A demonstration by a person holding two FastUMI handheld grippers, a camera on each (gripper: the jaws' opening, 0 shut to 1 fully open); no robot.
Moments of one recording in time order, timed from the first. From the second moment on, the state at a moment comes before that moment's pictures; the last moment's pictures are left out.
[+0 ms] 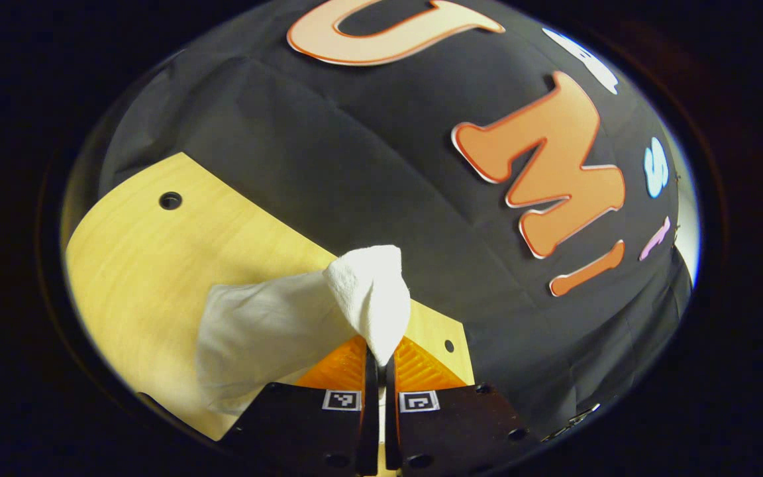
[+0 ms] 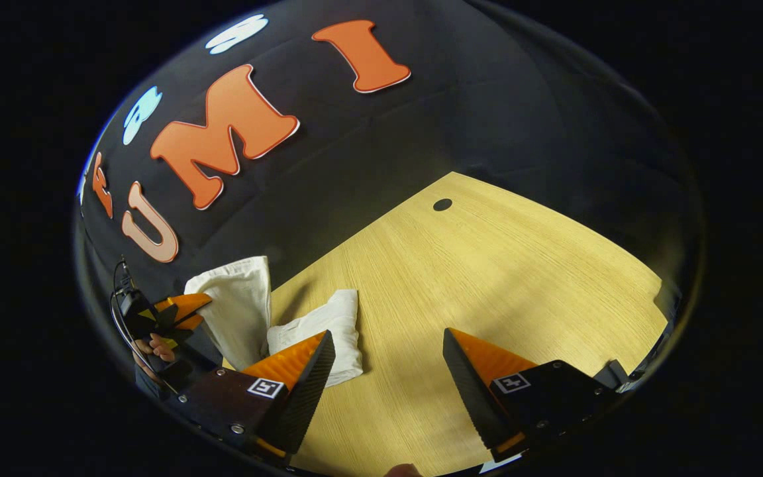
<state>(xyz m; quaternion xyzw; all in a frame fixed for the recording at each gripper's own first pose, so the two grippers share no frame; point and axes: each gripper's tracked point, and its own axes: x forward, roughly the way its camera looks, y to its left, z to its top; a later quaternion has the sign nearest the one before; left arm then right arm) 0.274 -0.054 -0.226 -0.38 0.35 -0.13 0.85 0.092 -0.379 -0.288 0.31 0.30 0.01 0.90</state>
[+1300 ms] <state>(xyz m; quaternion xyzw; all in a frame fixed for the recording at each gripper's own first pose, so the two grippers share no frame) 0.200 -0.063 -0.149 -0.06 0.20 -0.16 0.96 0.111 -0.350 -0.182 0.10 0.15 0.09 0.98</state>
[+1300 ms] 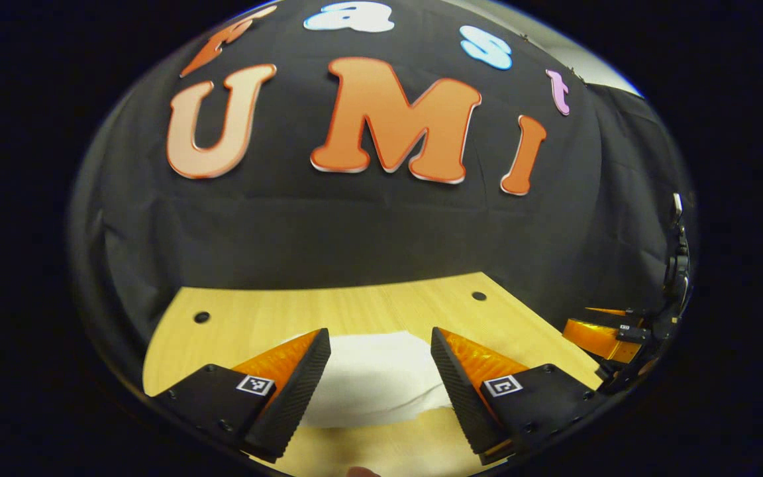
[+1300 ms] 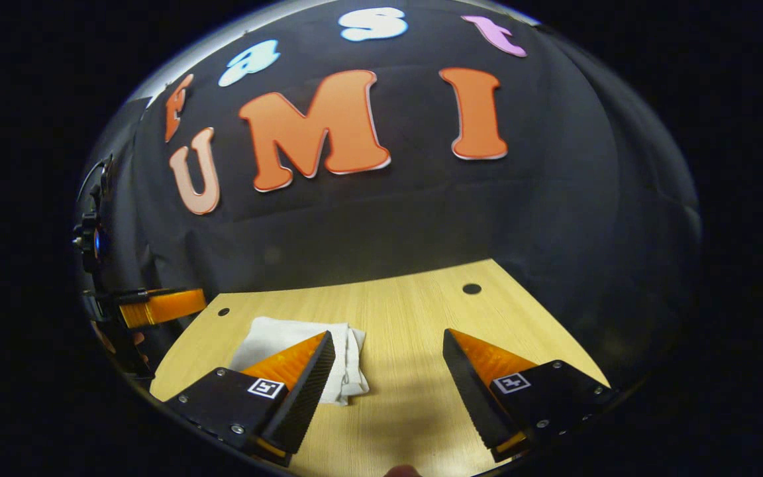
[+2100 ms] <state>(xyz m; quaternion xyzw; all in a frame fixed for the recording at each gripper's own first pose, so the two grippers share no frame) 0.149 0.009 -0.048 -0.05 0.05 -0.03 1.00 0.115 -0.294 -0.128 0.03 0.10 0.16 0.98</state>
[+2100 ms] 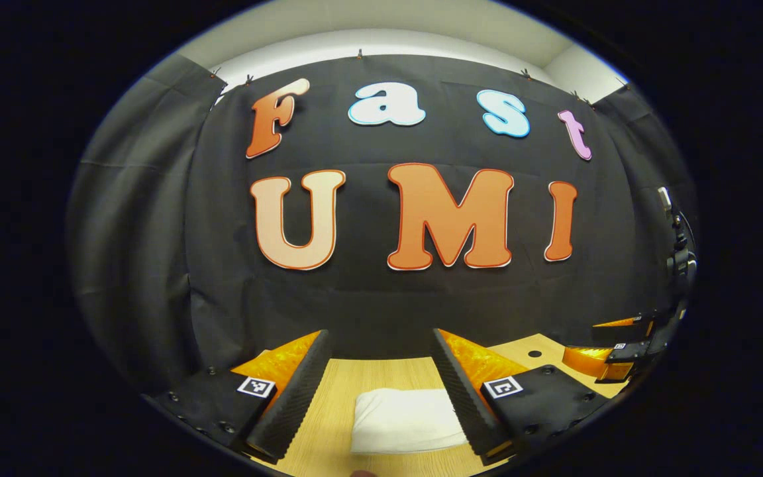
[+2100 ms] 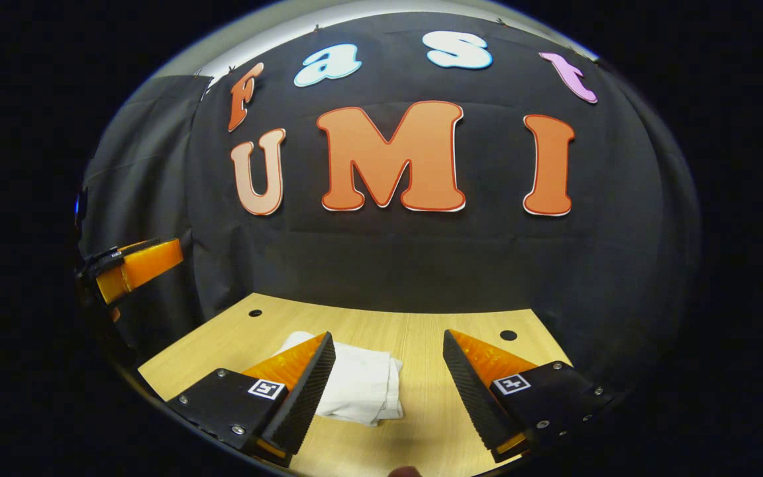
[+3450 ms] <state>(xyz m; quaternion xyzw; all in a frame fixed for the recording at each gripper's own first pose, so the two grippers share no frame) 0.178 0.021 -0.030 -0.04 0.03 -0.02 1.00 0.128 -0.280 -0.102 0.00 0.04 0.17 0.98</state>
